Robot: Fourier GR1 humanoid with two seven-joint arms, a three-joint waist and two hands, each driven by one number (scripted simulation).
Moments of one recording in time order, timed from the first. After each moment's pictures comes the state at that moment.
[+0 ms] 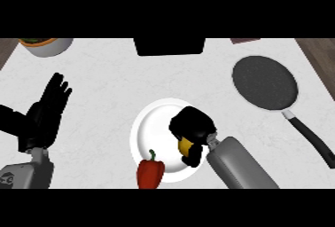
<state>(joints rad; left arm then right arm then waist) -0.14 0.22 0.09 -1.56 0.15 0.11 0.21 -0.48 -0.05 0.48 -1.20 1.20 0.32 -0.18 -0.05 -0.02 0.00</state>
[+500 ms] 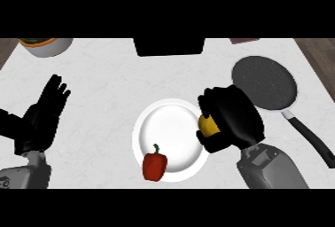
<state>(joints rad) -0.12 0.22 0.09 -1.59 0.16 0.10 0.22 -0.37 -0.12 0.34 -1.73 1.27 0.32 0.15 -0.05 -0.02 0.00</state>
